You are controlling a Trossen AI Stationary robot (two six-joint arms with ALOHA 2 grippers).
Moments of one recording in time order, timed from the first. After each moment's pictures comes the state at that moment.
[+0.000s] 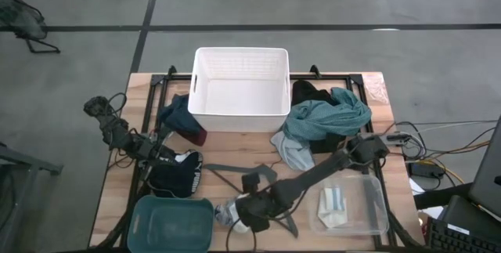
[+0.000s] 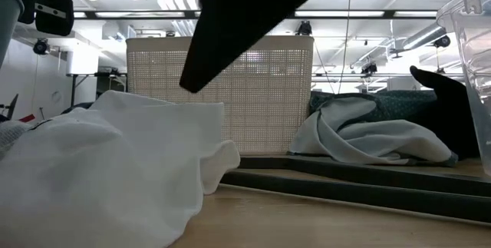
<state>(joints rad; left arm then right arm) -0.71 0.04 0.26 -0.40 -0.33 0.05 0.48 2.26 1.90 -0.75 0.29 0.18</state>
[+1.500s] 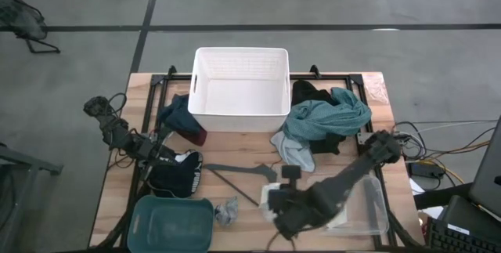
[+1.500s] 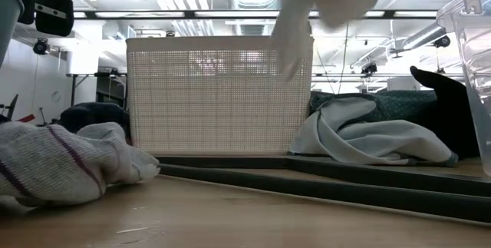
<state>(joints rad) -0.71 0.04 0.26 -0.41 -0.33 0.05 0.63 2.01 1.98 -1.31 0.49 0.62</state>
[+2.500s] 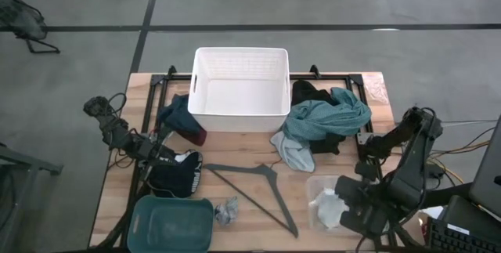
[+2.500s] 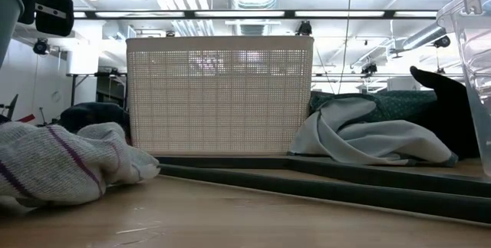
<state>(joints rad) -0.71 0.04 0.26 -0.41 -0.33 0.05 0.95 1.58 1.62 -1.57 0.21 1.40</state>
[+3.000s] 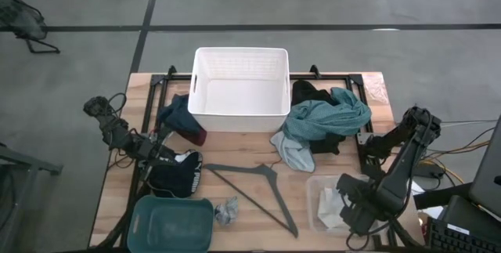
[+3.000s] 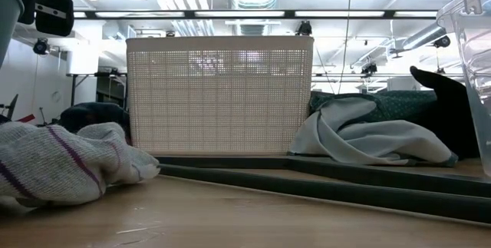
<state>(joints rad) -0.71 0.04 0.26 -0.41 -0.33 0.05 0.95 1.57 1.39 -1.57 -0.01 1.56</state>
